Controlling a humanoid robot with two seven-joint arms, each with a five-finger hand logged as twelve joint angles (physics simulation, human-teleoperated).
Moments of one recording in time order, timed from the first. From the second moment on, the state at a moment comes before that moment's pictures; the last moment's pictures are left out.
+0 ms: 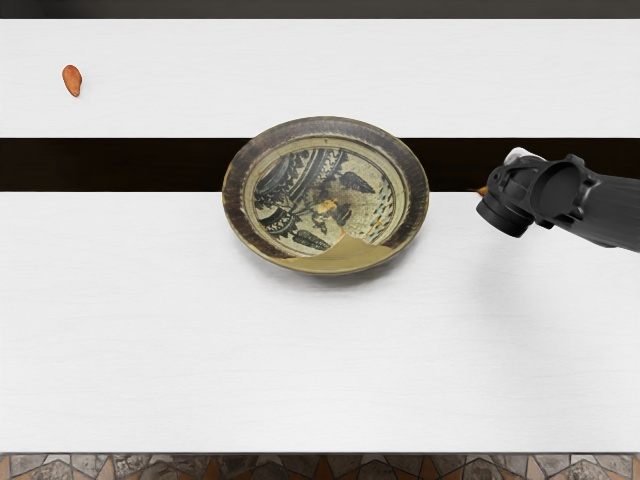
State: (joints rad) left arm -0.11 0.00 0.36 -0.11 0.18 0.14 0.19; right arm 1.41 -0.12 -0.73 0.70 -0.16 -0.34 -0.61
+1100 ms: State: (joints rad) left arm -0.11 0.00 0.36 -0.11 0.18 0.14 0.19; right arm 1.41 -0.12 -0.73 0.69 -0.16 -0.32 -0.61
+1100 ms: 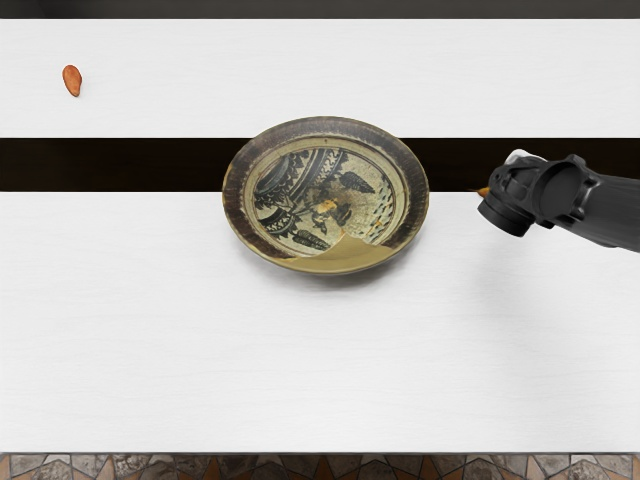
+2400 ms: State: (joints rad) left arm -0.12 0.00 0.36 -0.11 0.18 0.14 0.19; right arm 1.45 -0.12 -0.73 0.71 -0.15 -0.28 -0.61
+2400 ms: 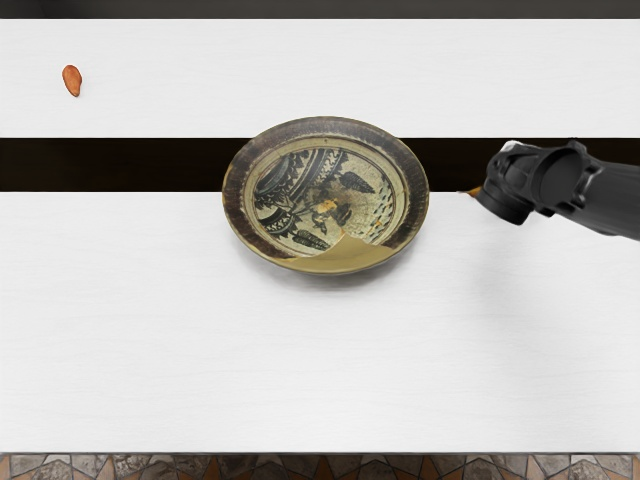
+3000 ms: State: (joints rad) left arm -0.12 0.00 0.36 -0.11 0.18 0.14 0.19; right arm 1.58 -0.21 -0.73 0.89 -0.13 -0.28 -0.61
